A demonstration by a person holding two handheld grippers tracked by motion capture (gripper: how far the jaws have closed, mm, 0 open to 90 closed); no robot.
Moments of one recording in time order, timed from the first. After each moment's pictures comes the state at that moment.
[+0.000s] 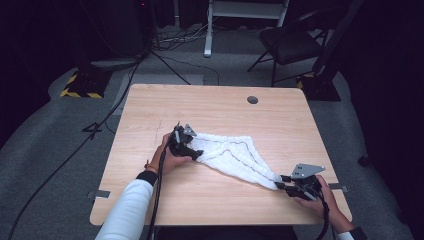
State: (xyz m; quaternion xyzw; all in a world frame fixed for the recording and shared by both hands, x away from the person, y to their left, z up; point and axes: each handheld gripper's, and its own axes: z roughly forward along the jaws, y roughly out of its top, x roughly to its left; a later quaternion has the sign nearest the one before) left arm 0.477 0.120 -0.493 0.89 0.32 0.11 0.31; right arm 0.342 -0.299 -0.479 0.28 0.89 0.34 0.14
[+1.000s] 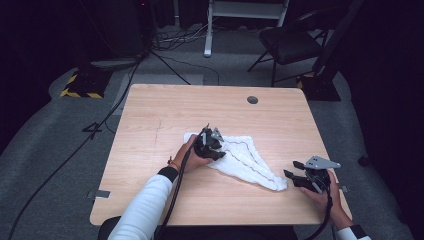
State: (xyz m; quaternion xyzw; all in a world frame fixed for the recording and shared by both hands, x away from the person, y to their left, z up) left arm 0.462 0.043 -0.480 0.92 0.20 0.08 0.32; right arm 0.361 -0.332 -0.486 0.37 0.82 0.38 0.22
